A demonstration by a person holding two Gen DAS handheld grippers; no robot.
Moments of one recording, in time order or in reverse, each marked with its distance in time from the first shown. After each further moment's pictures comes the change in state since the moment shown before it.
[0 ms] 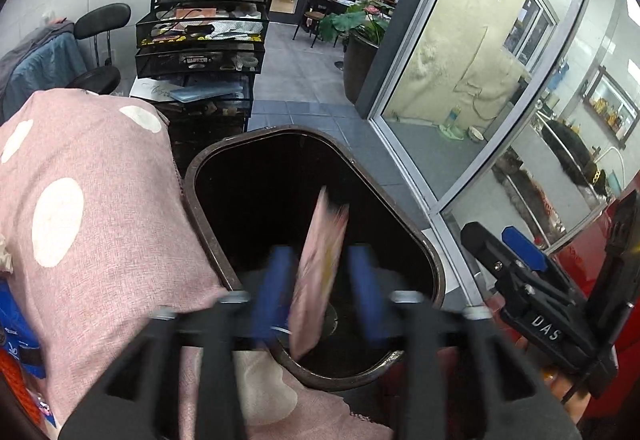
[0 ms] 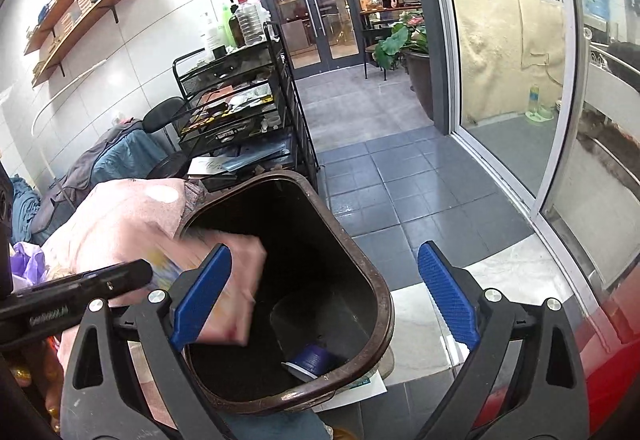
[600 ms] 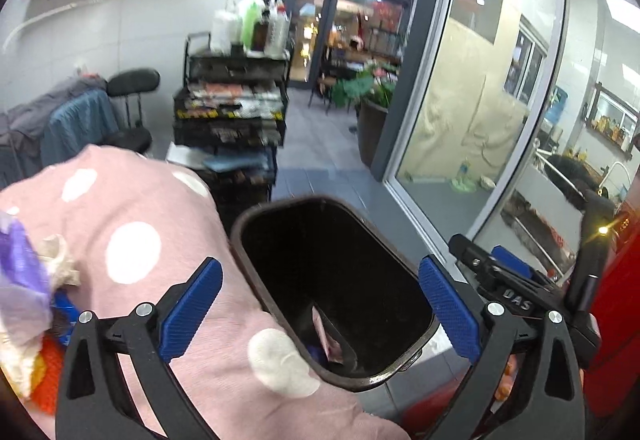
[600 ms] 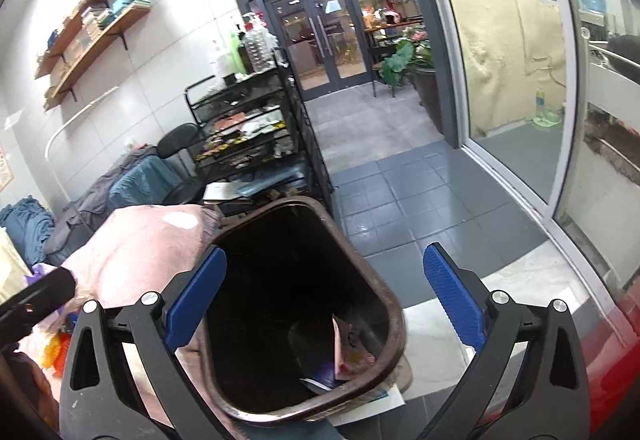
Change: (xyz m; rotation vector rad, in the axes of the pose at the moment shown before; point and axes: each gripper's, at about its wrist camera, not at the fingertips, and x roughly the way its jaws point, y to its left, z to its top) left arm -0.080 -0.007 -0.014 0.033 -0.283 0.097; right arm -0.017 0.000 0.003 0.038 -0.083 0.074
